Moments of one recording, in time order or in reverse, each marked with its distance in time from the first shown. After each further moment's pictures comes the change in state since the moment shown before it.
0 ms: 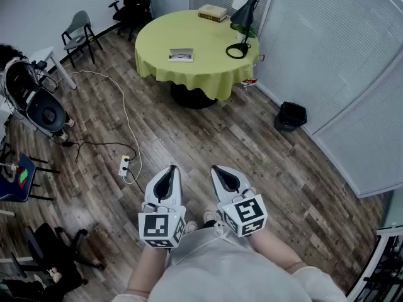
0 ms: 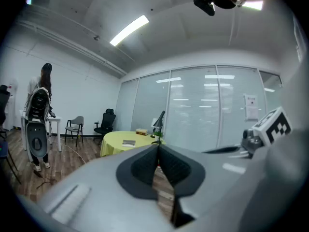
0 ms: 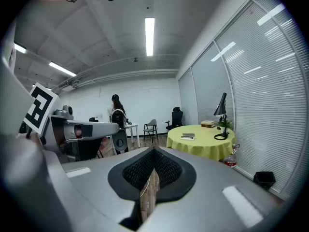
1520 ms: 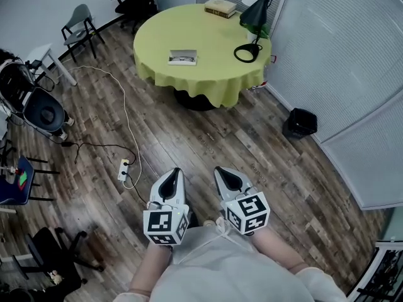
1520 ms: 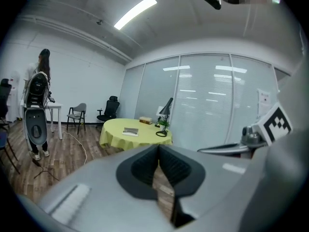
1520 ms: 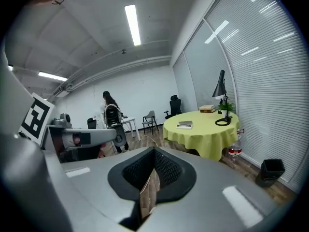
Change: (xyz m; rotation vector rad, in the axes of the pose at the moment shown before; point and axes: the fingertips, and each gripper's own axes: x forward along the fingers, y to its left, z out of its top) left arm 0.151 0.033 -0.051 -0.069 0.132 0.038; right arm 0.118 -0.108 -0.029 0.114 0.121 0.033
